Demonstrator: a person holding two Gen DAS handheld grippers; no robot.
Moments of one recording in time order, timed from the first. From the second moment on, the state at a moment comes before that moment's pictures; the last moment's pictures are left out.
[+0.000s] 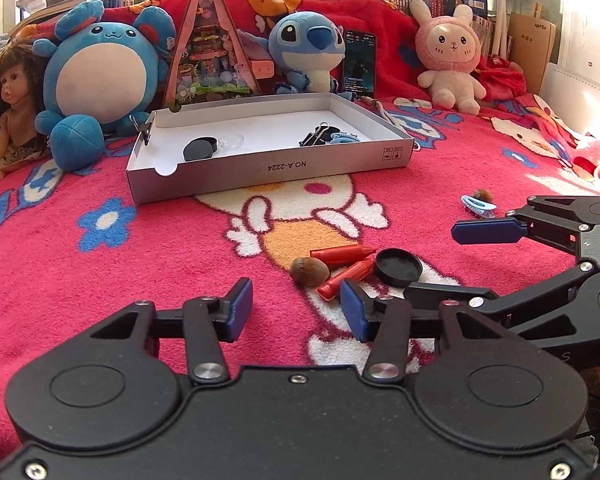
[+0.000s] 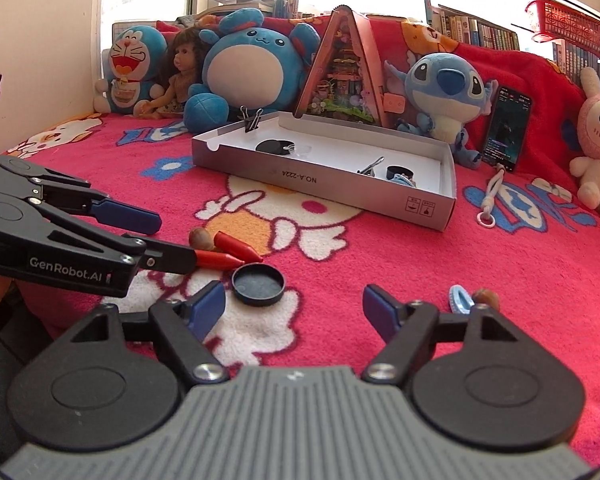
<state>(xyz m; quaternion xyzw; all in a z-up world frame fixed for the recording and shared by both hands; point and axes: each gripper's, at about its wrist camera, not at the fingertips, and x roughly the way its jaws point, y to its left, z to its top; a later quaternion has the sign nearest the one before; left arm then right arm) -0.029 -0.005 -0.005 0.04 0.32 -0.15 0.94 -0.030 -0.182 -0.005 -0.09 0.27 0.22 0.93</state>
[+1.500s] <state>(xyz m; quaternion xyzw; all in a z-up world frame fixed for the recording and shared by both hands) -0.011 -0.037 -0.015 0.05 0.30 -0.15 0.94 -0.014 -0.201 -0.010 -0.05 0.28 0.15 0.95</state>
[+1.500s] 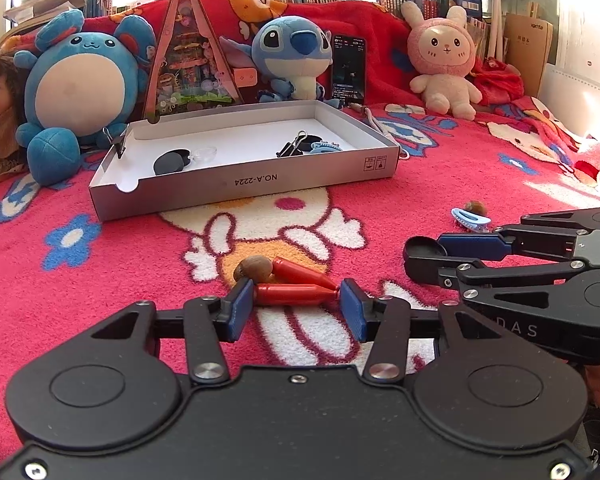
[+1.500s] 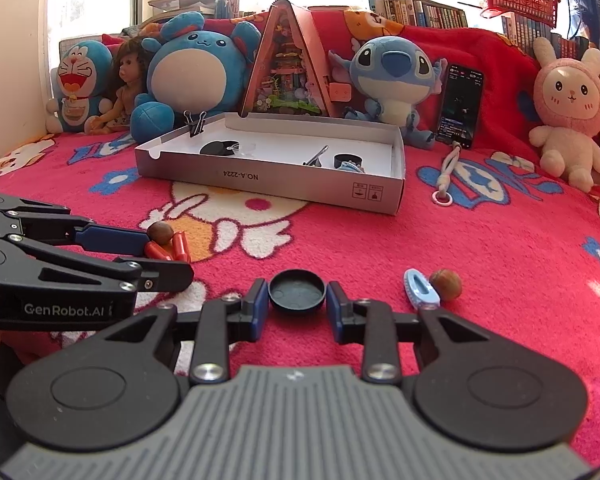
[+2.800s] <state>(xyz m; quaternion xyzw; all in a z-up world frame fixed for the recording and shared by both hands) 0.031 -0.017 0.027 0.01 0.28 -0.11 0.95 0.025 -0.202 0.013 -0.01 0.26 0.11 0.96</state>
